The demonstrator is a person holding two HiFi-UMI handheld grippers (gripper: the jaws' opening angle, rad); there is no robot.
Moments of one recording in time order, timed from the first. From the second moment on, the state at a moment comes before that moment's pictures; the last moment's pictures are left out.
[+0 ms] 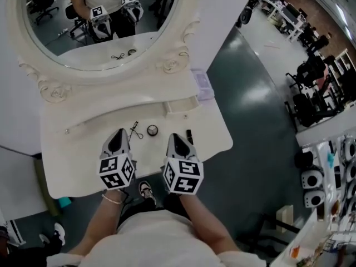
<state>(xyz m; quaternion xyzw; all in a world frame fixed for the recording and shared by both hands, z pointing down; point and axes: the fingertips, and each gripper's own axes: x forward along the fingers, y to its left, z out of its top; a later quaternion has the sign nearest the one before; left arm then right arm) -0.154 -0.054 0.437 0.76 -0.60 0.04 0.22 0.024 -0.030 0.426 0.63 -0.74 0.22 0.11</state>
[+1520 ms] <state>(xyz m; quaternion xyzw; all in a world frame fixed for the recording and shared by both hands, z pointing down) -0.205 -0.055 0.541 0.66 -0.68 0.10 0.30 -0.084 -0.086 0.550 0.47 -0.80 0.30 0.21</state>
